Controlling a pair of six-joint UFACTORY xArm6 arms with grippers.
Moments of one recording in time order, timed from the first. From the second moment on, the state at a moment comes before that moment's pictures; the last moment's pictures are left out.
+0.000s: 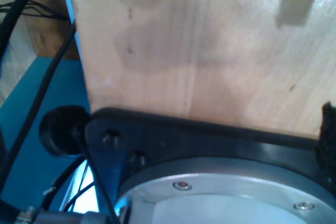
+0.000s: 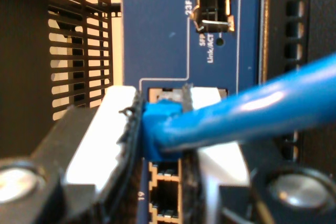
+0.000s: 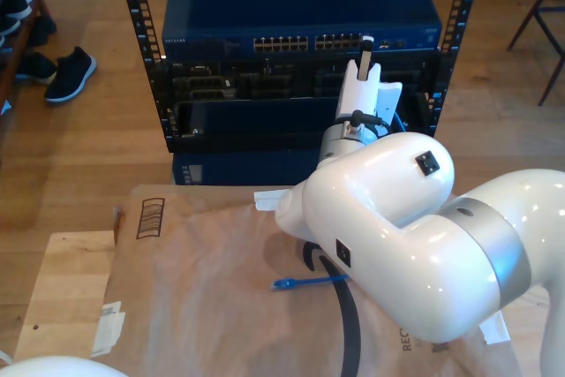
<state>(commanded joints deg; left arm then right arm) 93.1 -30.8 -4.9 8.4 60.8 -8.9 29.1 50.4 -81.8 44.7 -76.6 70.5</state>
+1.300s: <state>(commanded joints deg) 93.1 -30.8 -4.9 8.4 60.8 -8.9 28.7 51.2 -82.8 43.2 -76.5 70.5</state>
